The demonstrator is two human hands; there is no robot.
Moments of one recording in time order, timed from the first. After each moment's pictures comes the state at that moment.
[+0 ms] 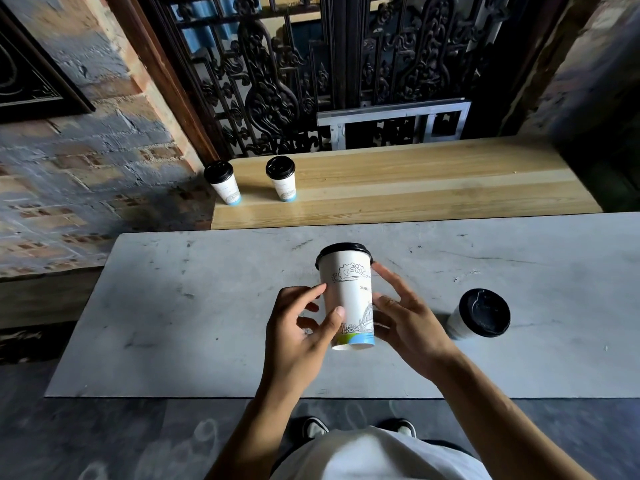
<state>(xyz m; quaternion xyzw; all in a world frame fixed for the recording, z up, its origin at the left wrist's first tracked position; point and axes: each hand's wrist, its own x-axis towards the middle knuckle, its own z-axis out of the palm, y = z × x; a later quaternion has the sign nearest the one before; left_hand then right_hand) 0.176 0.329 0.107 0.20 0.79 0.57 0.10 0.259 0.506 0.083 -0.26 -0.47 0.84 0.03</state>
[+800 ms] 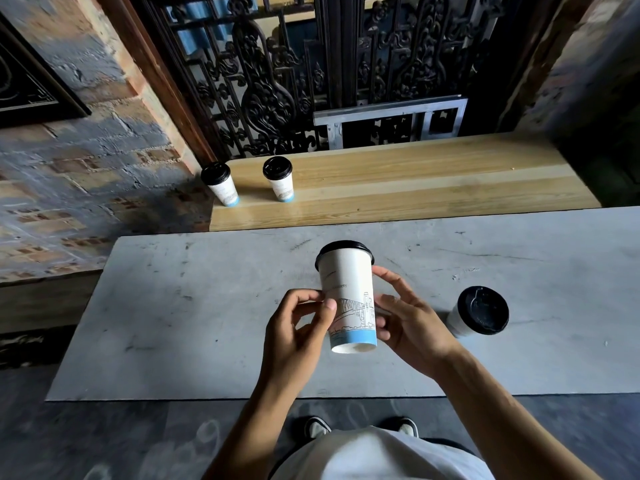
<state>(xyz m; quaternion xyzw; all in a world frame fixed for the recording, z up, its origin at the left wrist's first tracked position) 0.178 0.332 0.113 0.14 0.73 0.65 0.18 0.261 0.509 0.092 -0.24 -0.35 0.91 0.04</state>
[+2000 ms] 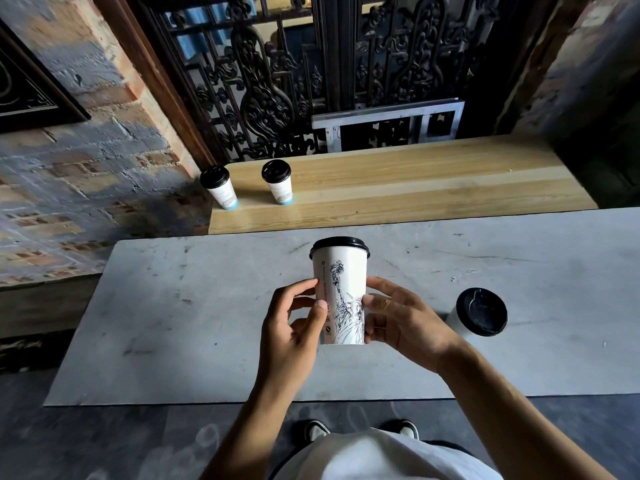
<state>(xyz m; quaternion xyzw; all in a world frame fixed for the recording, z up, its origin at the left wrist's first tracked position) 0.173 0.332 0.114 0.18 0.75 0.63 0.13 0.257 0.515 0.099 -0.19 -0.45 0.87 -0.04</state>
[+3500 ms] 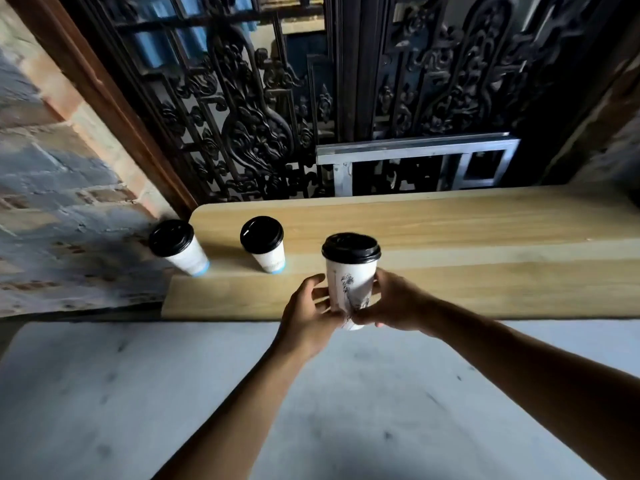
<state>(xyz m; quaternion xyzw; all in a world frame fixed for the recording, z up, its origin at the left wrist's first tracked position) -0.105 0.529 -0.008 0.07 0.77 0.53 0.34 -0.033 0.695 0.006 -0.23 -0.84 0.48 -0.15</state>
